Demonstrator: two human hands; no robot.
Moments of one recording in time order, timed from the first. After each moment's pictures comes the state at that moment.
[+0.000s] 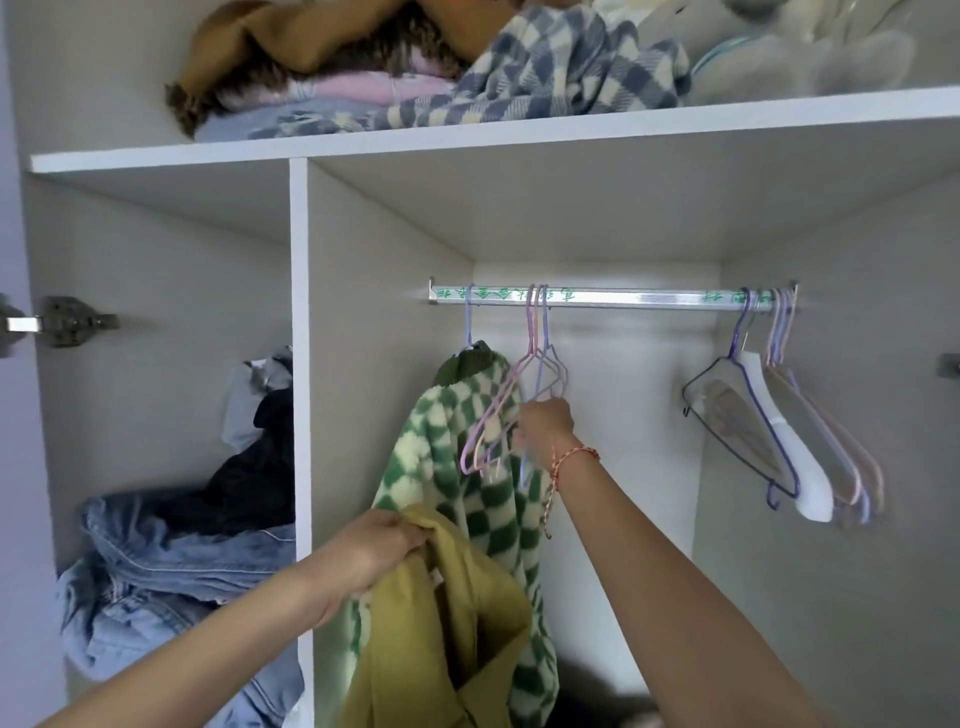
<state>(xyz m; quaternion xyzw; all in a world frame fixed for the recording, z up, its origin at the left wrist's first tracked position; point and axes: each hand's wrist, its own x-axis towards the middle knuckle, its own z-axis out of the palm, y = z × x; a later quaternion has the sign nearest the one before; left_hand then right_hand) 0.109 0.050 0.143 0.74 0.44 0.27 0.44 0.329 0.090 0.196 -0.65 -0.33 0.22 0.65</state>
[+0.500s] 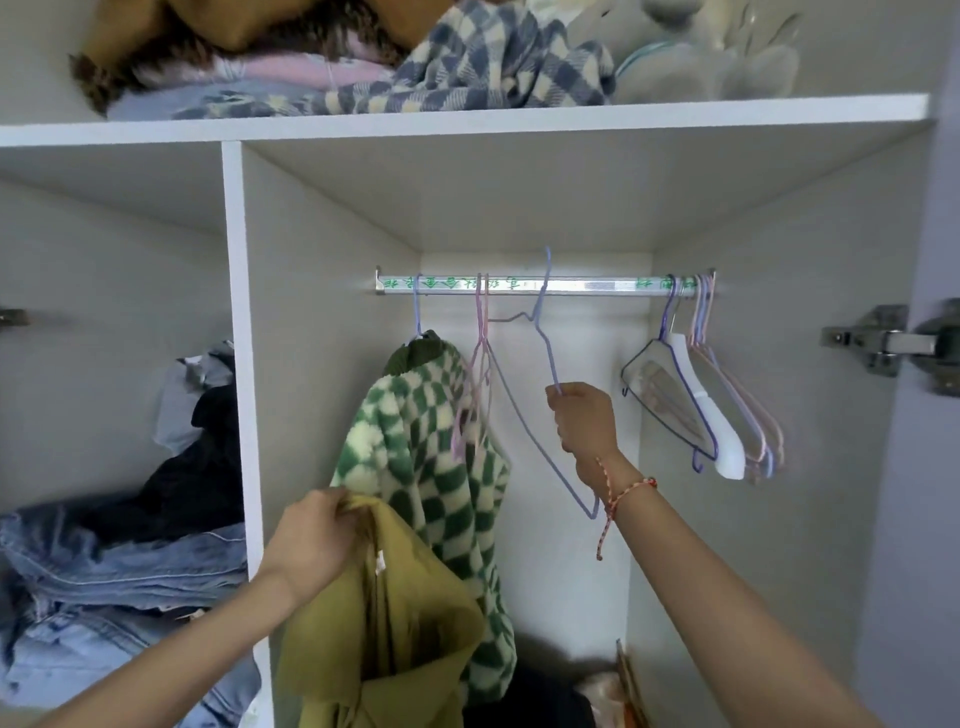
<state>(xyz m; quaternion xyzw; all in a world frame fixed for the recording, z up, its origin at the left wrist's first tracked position) 0.109 0.074 0.118 0.81 0.46 0.33 0.16 0.366 0.007 0.178 -0.64 -0.33 0.07 0.69</state>
